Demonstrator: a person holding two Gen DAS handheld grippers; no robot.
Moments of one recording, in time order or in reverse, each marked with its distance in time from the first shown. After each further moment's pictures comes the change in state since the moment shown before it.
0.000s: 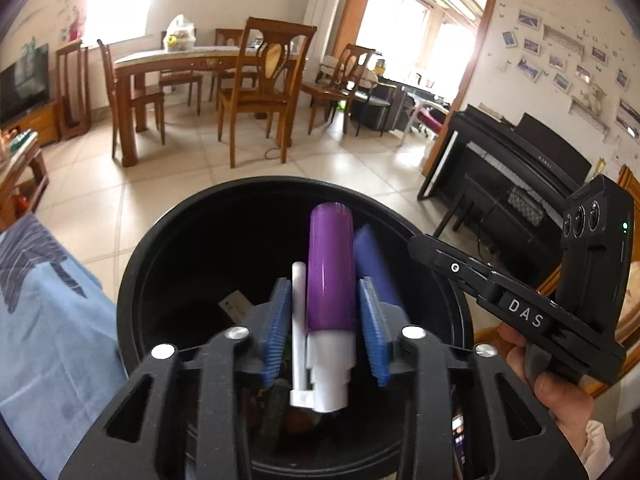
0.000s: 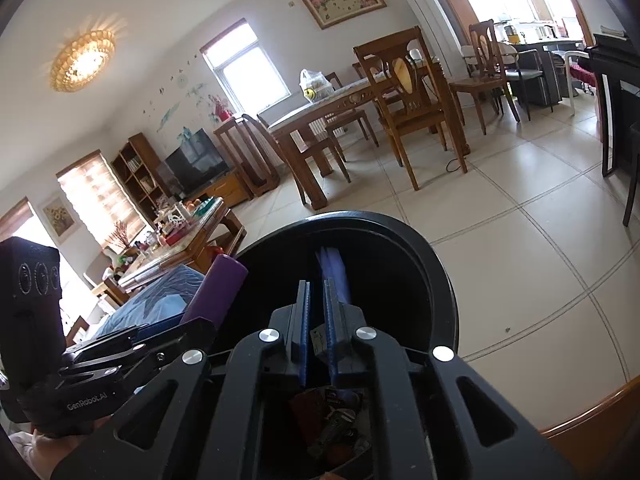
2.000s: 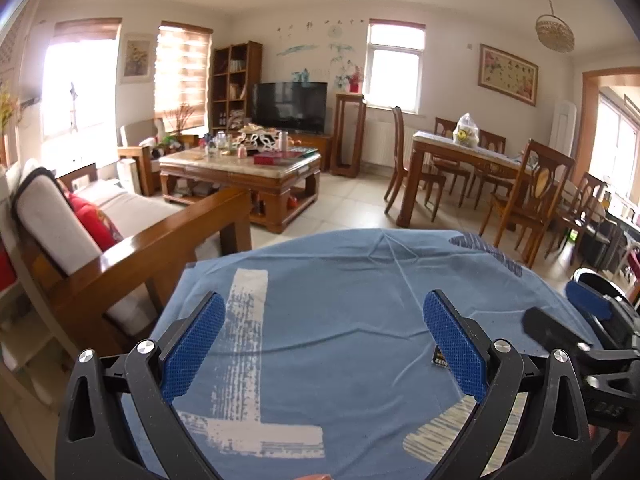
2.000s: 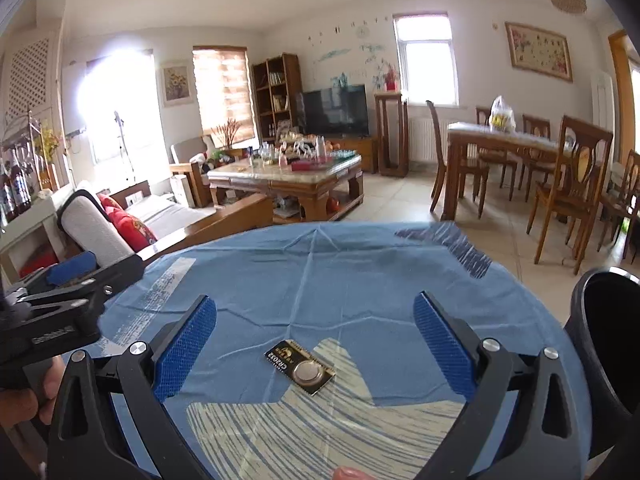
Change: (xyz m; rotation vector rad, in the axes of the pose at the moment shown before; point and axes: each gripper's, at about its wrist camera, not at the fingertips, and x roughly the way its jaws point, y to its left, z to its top) left arm -0.389 0.232 -0.205 -0.426 -0.354 0.827; right arm 0.029 0.403 -0.141 -0.587 0.030 0.262
